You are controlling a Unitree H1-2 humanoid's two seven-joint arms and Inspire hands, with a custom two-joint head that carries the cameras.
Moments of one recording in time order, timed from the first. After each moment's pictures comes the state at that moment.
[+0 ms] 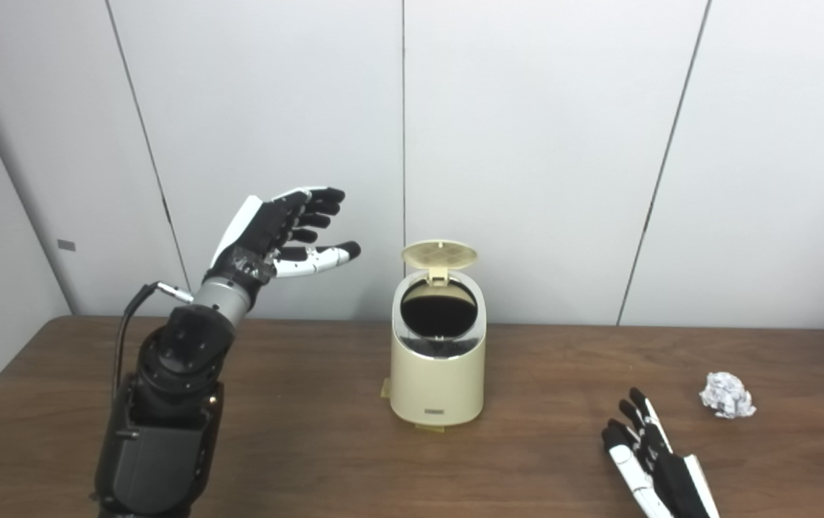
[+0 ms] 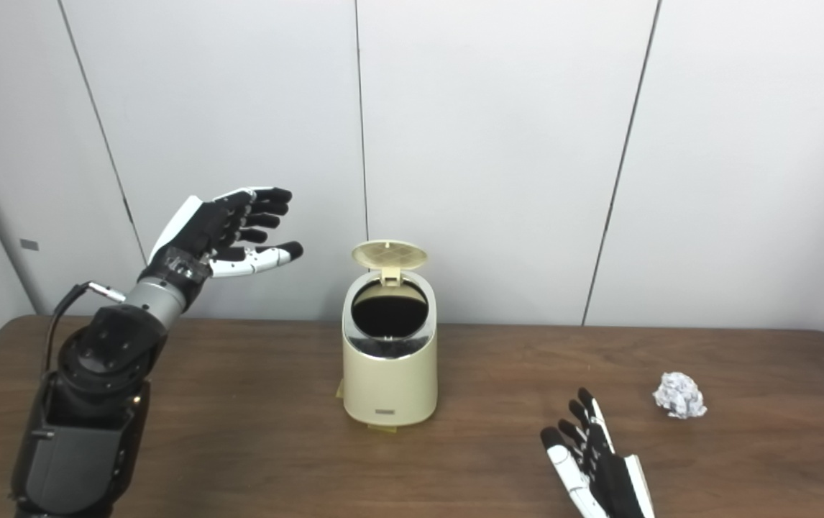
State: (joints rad) left arm -0.60 0.23 0.09 -0.18 0.25 0.46 -0.27; right arm -0.02 -0.05 -0.03 -0.09 -0.10 0.08 -0.07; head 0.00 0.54
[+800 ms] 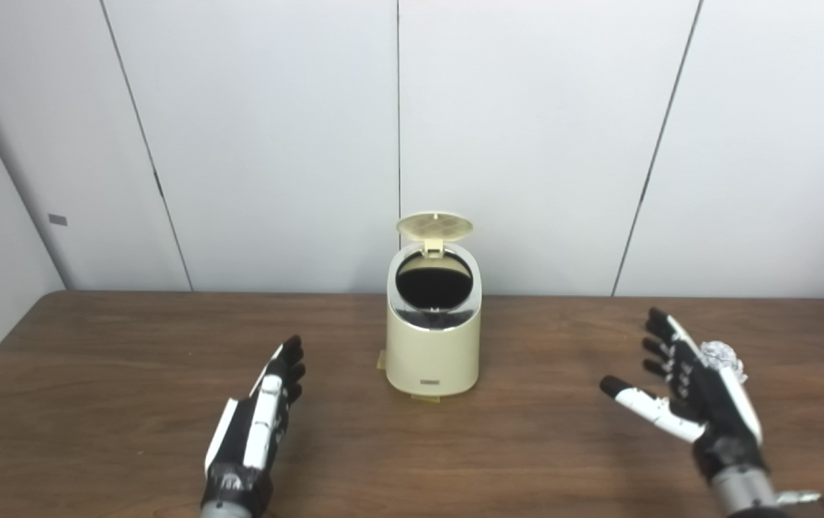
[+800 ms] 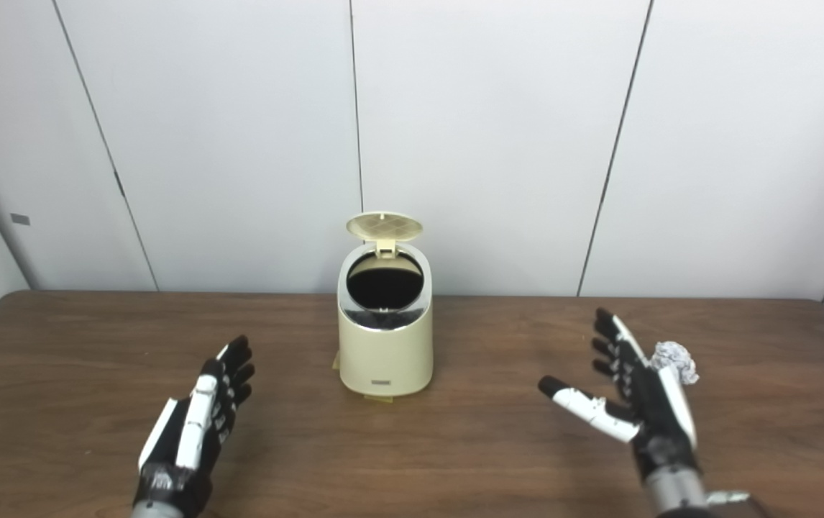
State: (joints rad) left arm 0.02 -0.02 0.10 -0.27 -0.03 0.24 -0.12; right arm -0.17 -0.31 -0.08 -0.24 -0.18 0.32 0.01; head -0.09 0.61
